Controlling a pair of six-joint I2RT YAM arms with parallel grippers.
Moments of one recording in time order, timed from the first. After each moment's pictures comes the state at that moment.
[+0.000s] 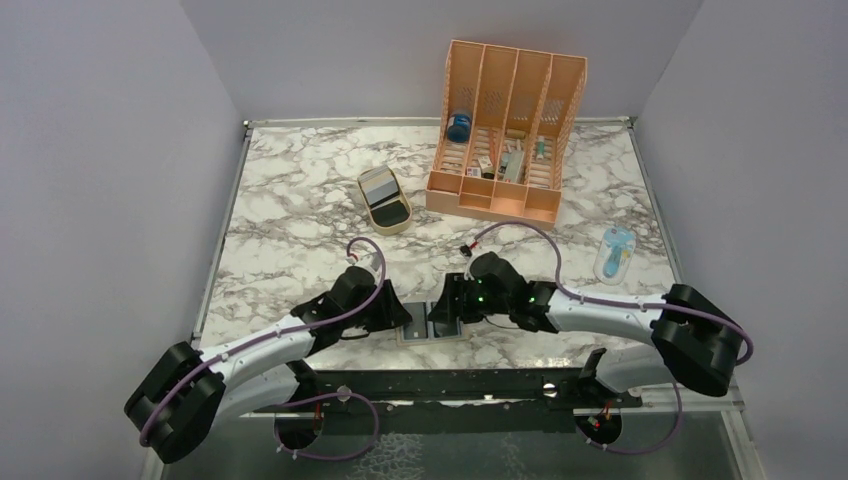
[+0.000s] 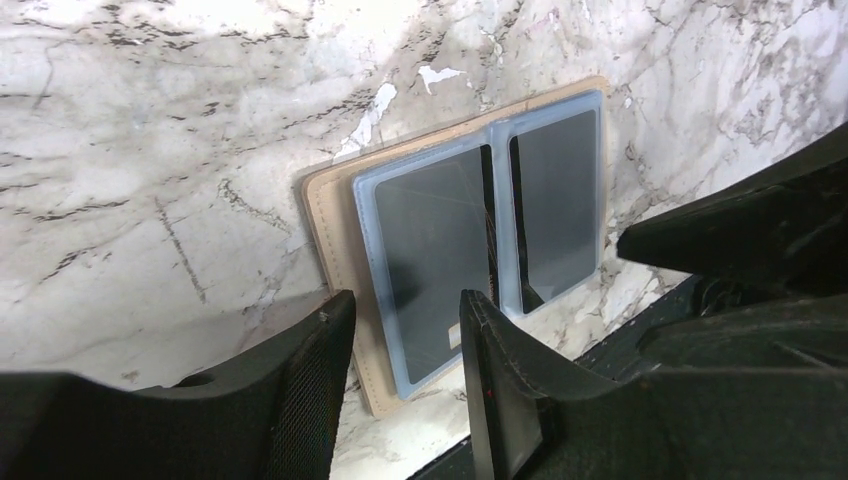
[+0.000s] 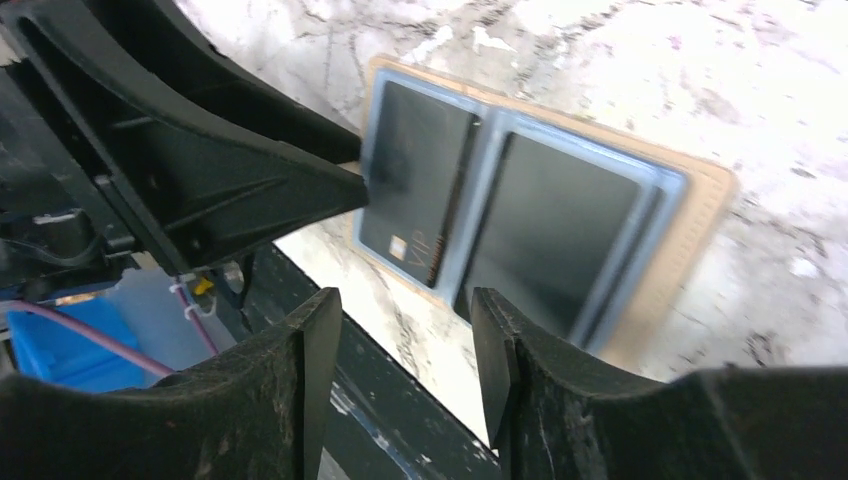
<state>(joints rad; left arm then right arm) -0.73 1.00 0.26 0.00 0.14 -0.87 0.97 1.36 0.58 0.11 -0.15 0.85</state>
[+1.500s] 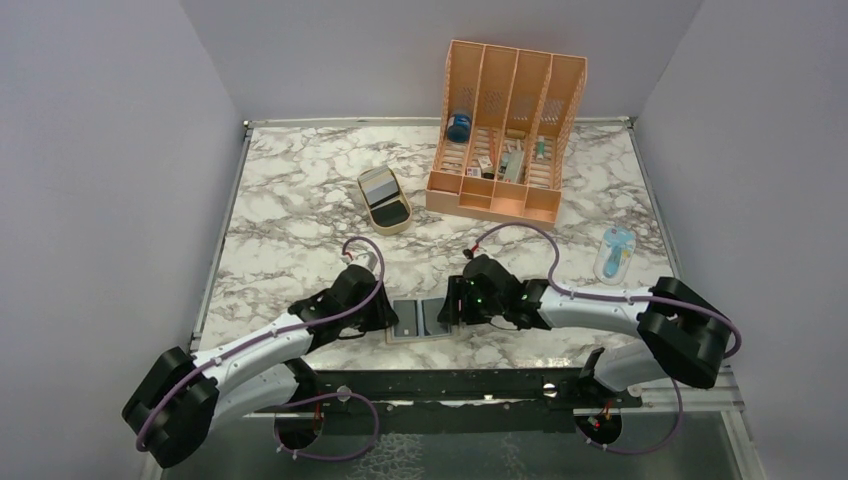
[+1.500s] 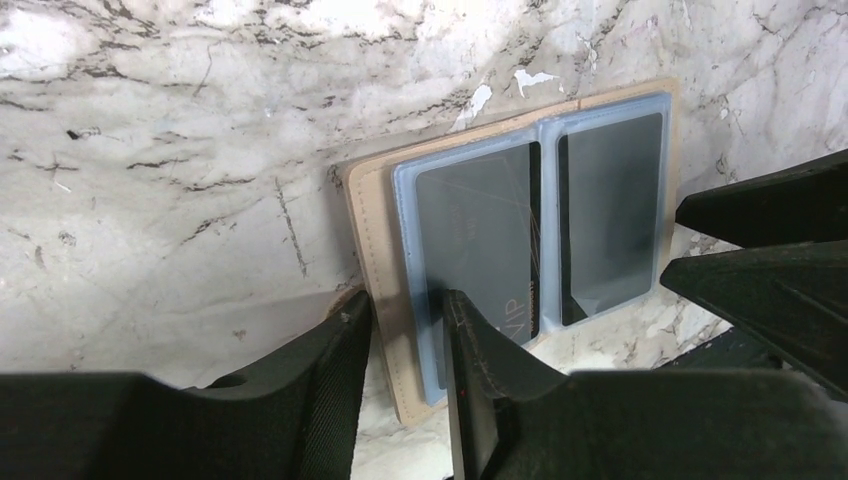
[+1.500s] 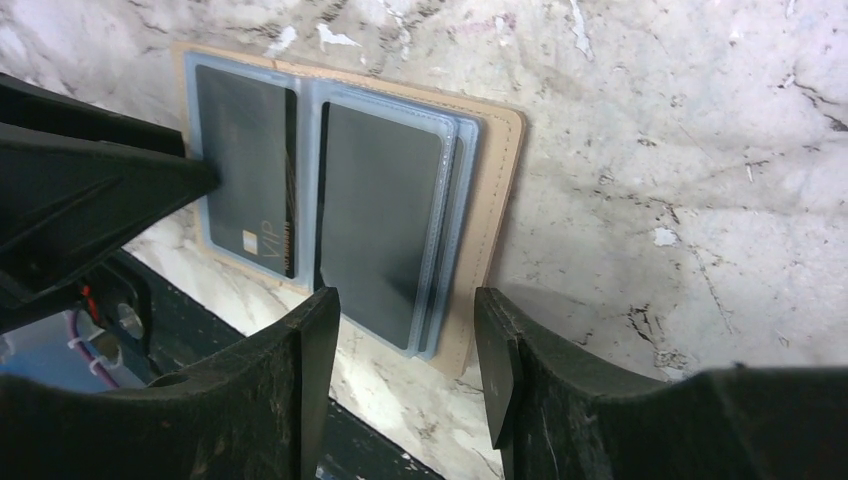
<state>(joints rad) -0.73 0.96 0.32 -0.22 0.04 -0.80 0.97 1.39 0.60 -0.04 -0.03 0.85</state>
